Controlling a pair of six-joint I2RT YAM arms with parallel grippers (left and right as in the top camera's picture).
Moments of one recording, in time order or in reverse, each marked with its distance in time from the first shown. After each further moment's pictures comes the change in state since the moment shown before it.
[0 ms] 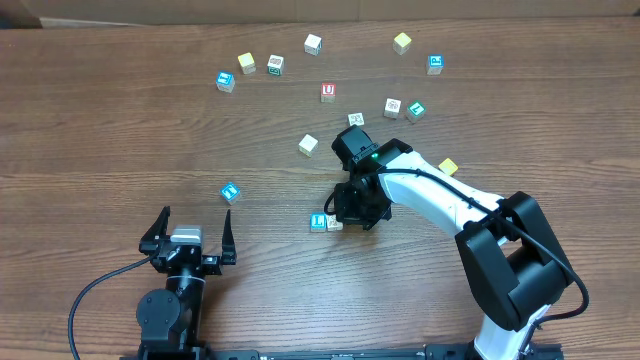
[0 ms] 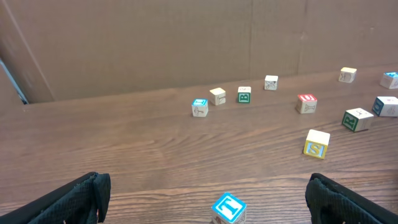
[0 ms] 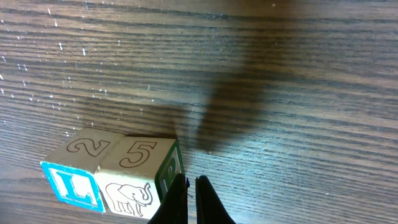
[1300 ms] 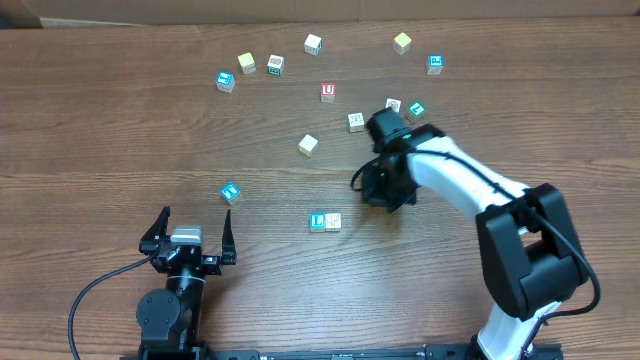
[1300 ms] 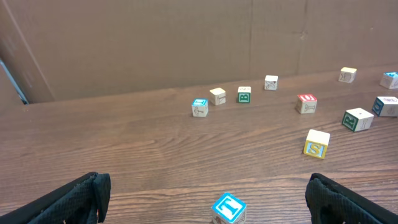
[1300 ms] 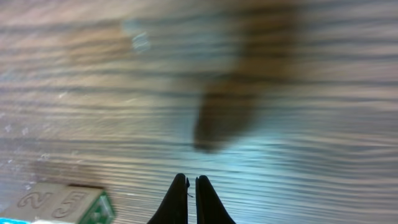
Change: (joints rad) left arm 0.000 0.000 0.000 0.000 0.000 0.000; right arm -0.196 0.000 0.016 -0.022 0.044 -0.064
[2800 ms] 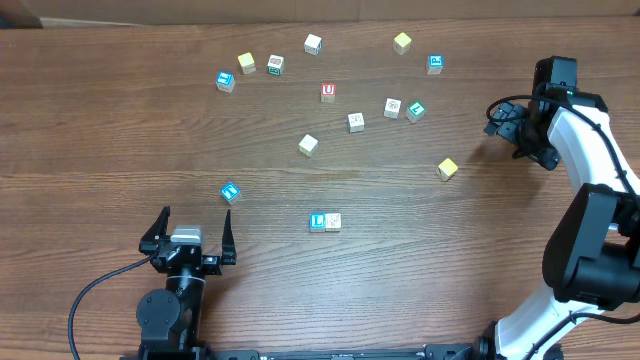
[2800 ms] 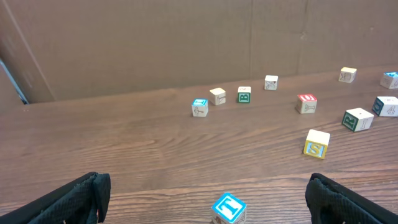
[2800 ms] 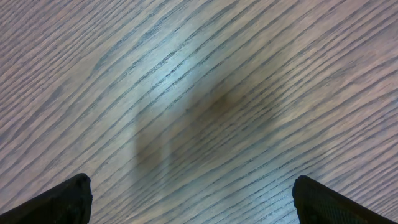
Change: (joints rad) left arm 0.000 0.000 0.000 0.000 0.000 0.000; right arm -0.604 0.000 0.167 0.066 0.297 -0.101
